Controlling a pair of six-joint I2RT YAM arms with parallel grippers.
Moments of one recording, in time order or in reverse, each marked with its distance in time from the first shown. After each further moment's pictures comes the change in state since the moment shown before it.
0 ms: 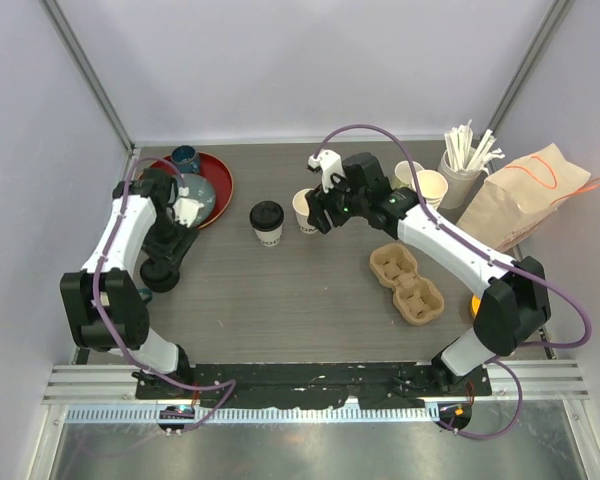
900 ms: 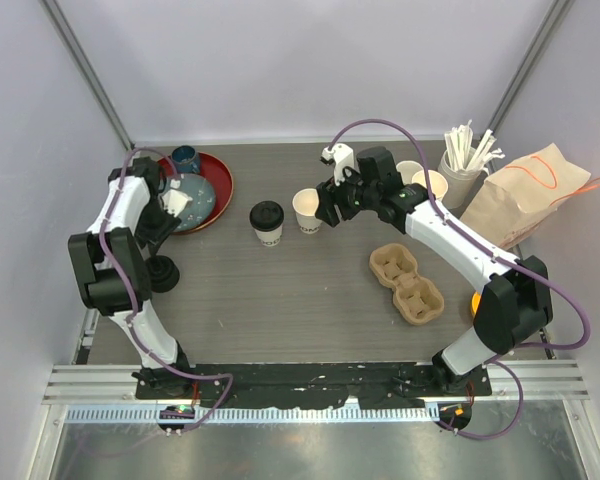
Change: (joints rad) left arm 0.111 0.278 0.184 0.076 -0.154 0.188; right arm -0.088 -0.002 -0.017 0.037 -0.090 -0.003
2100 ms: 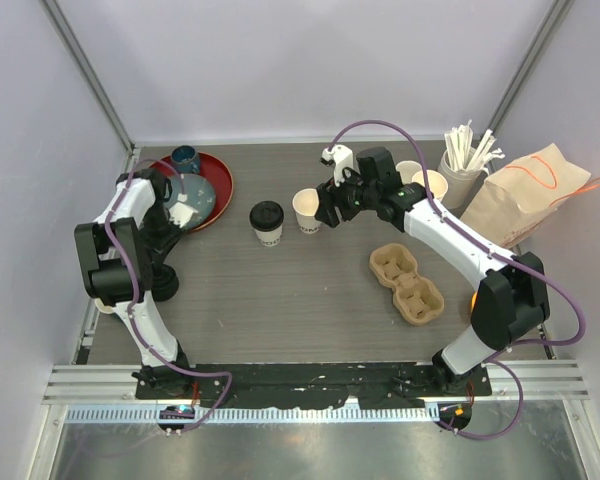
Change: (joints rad) left arm 0.000 0.086 -0.029 -0.034 0.041 0.017; right arm -0.015 0.023 0.000 0.000 -0.039 0.000
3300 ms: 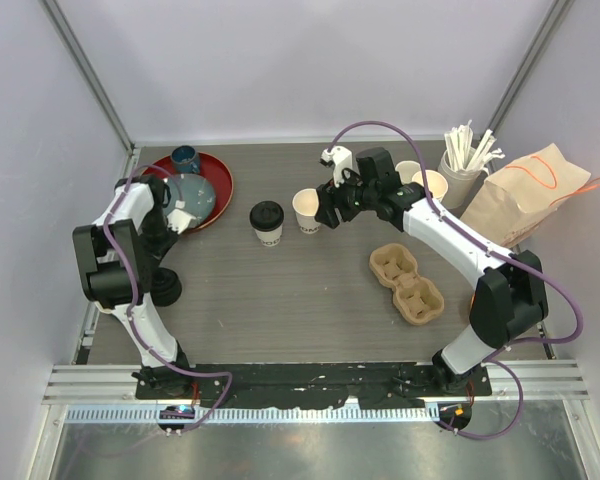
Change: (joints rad) left arm 0.014 -0.019 -0.056 -0.016 -0.014 -0.008; right arm -0.006 0.012 0.000 -0.004 -0.015 -0.004
